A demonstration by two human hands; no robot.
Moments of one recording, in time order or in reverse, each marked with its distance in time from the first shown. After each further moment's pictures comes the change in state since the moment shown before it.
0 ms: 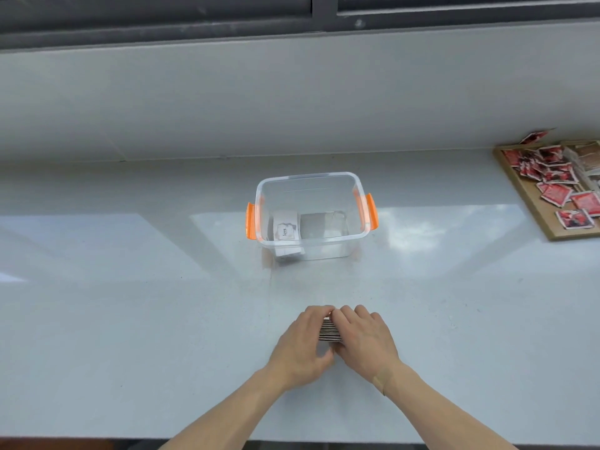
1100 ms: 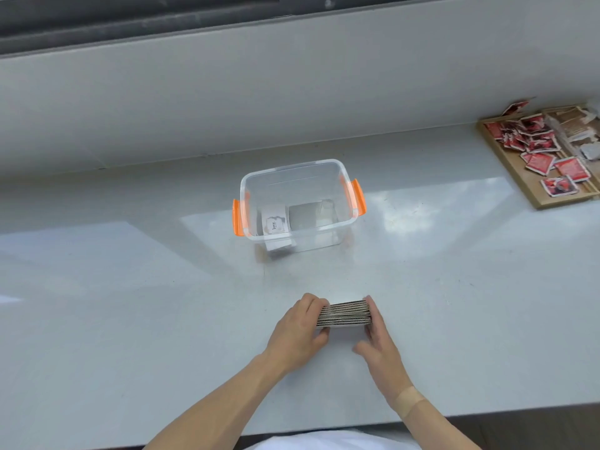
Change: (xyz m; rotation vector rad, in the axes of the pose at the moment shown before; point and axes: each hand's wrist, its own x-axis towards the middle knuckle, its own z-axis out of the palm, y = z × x) left_hand 0.012 -0.002 -0.008 0.183 -0.043 0.017; right_hand -0.056 -0.004 0.026 1.439 0.162 0.596
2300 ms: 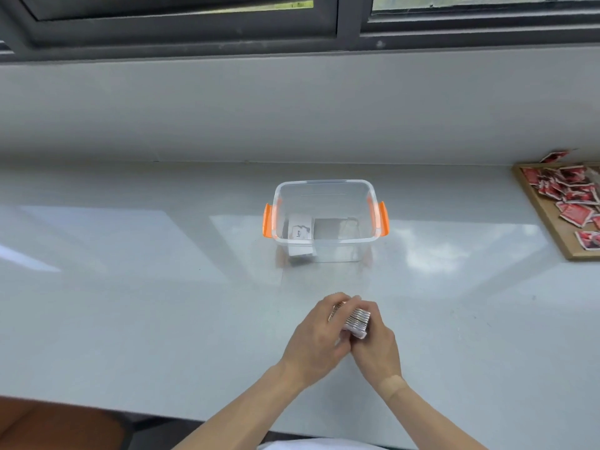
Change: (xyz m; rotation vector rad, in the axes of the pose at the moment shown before) left_hand -0.015 0.049 -0.014 -0.088 0.393 0.145; right_hand 0.015 -0.055 0.016 -0.455 0.007 -0.146
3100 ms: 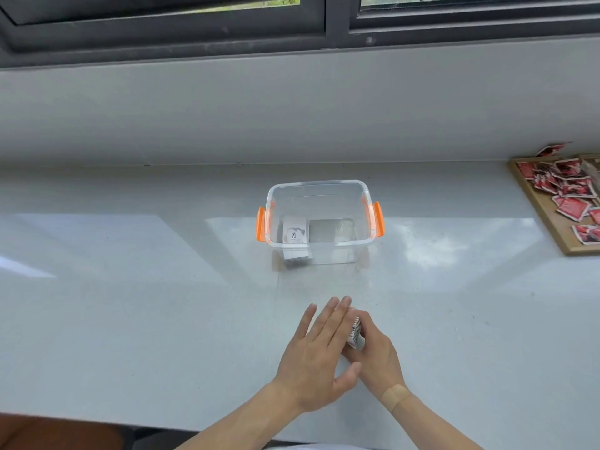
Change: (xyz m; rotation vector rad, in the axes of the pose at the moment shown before) left_hand -0.018 0.002 -0.001 0.343 -0.125 0.124; right_hand -0.002 0.007 -0.006 -0.061 -0.099 -0.027
